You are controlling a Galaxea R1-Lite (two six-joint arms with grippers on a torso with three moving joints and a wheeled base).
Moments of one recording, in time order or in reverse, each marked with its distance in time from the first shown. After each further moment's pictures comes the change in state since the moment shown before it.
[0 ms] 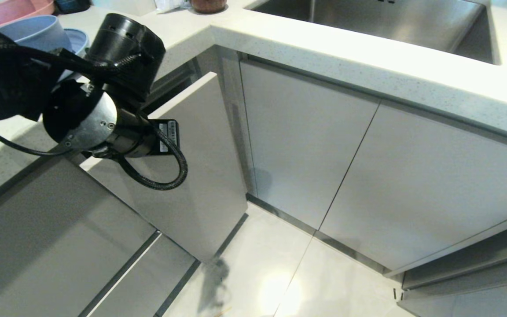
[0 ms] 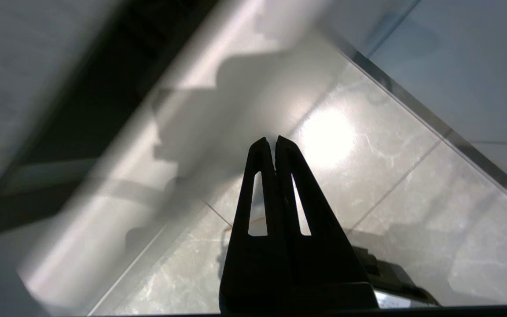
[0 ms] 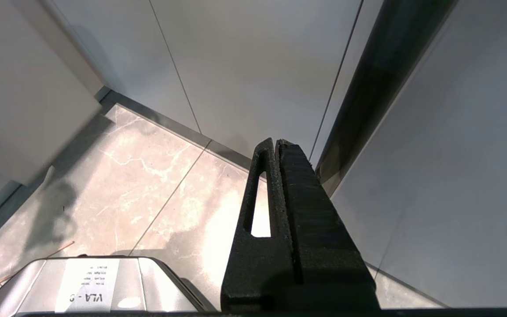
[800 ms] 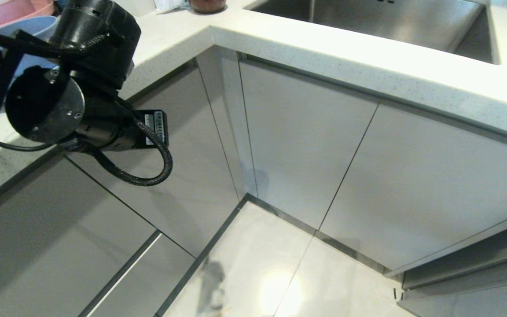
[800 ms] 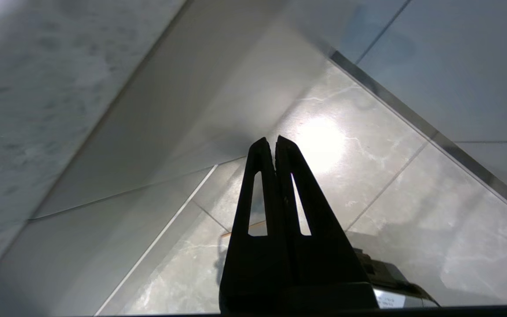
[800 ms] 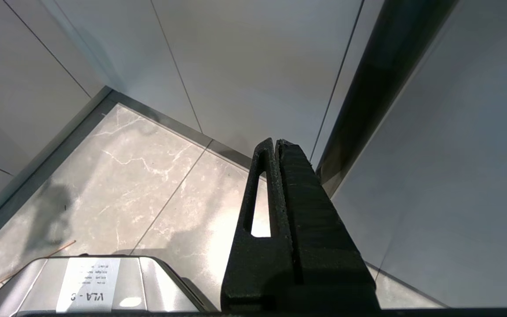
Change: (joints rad) left arm 0.001 -0.059 0.009 0.000 -0.020 0.027; right arm 0.001 0.000 0.000 0.000 0.000 0.000
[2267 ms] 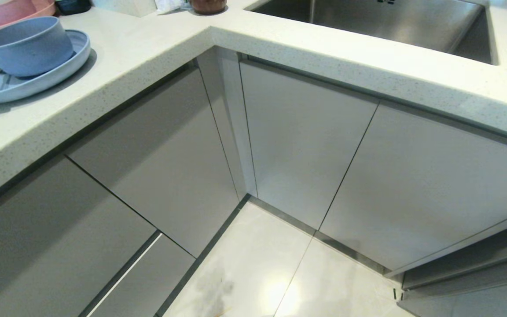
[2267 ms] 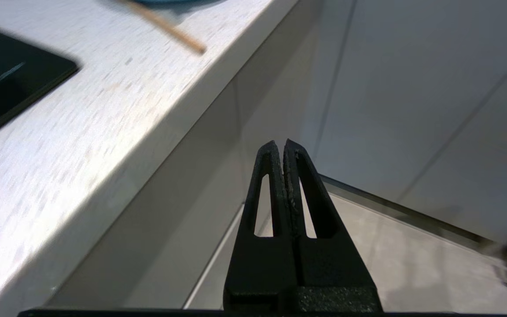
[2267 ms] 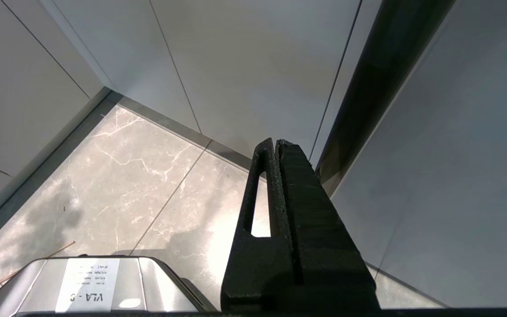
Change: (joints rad) left arm 0.624 -1.360 0.831 -0.241 -0.808 0.421; right arm -0.001 0.000 0.000 0.000 0.000 0.000
